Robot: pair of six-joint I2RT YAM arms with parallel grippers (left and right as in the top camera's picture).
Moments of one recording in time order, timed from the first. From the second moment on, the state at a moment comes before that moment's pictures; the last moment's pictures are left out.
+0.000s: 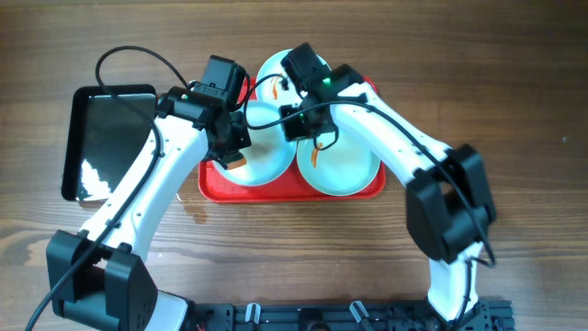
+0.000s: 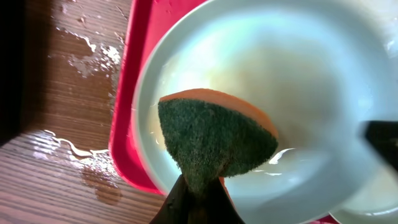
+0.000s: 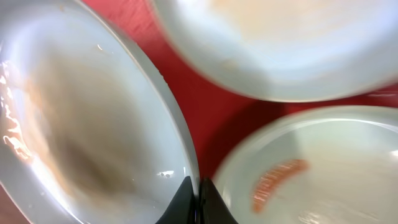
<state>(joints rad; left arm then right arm) -0.33 1.63 1.34 -1.05 -0.09 -0.59 0.57 2.07 1.69 -0.91 -0.16 0.34</state>
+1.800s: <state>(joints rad) -0.18 1.58 1.34 -1.14 0.06 -0.50 1.00 1.95 1.70 -1.09 1.02 0.22</state>
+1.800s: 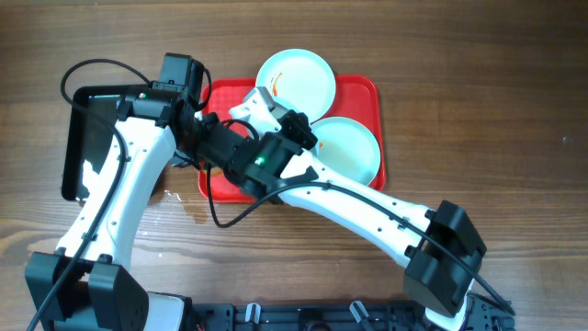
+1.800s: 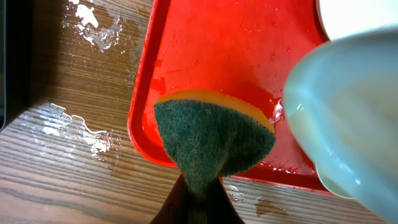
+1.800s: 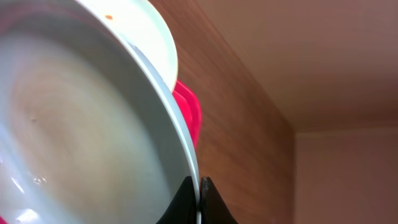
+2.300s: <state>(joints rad) -0.18 1.58 1.34 -1.14 0.06 -0.50 1.00 1.95 1.70 -1.12 1.01 0.29</state>
